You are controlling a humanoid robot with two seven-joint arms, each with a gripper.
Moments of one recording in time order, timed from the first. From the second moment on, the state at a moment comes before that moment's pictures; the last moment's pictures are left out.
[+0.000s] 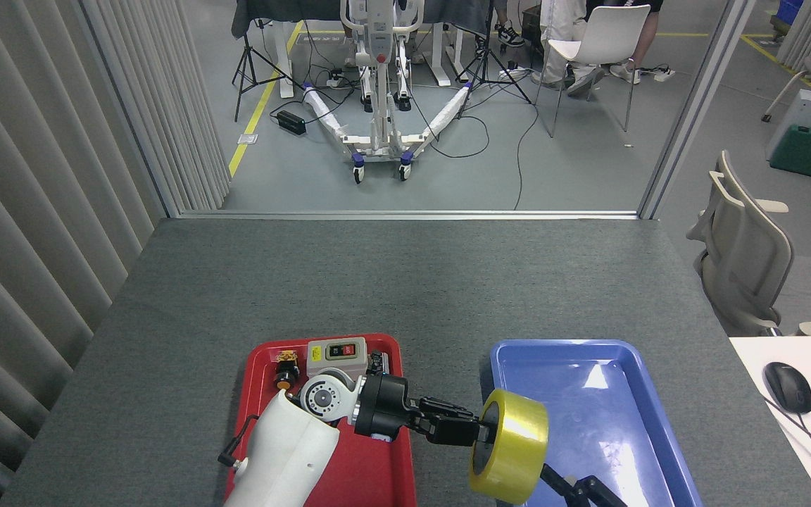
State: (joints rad) left arm -0.59 -0.14 -0.30 -0.92 -0.22 -0.79 -1.31; right arm 0.31 -0.19 0.08 -1.72 1.52 -0.79 -0.55
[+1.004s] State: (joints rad) left arm -0.45 -0.04 -0.24 -1.18 -0.28 -0.34 -0.93; right arm 0.31 -0.16 -0.15 -1.70 1.52 -0.78 -0.39
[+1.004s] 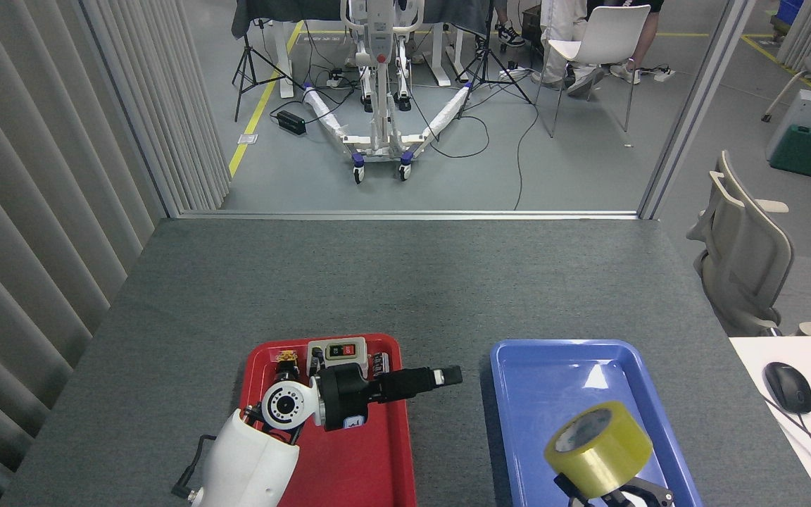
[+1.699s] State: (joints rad) left arm 0.00 0.07 -0.39 -1.56 -1.23 0.19 0.14; right arm 0.05 -0.20 -0.14 -1.72 1.16 -0.36 0.88
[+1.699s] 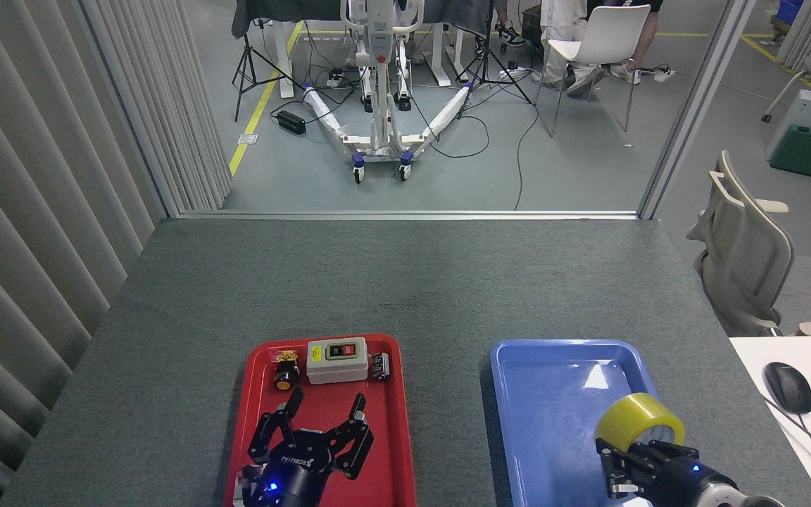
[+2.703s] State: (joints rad) left arm -0.06 0.11 -0.28 -1.62 -1.57 0.06 0.02; right arm -0.10 -0.17 -0.01 -1.67 1.08 0.20 1.16
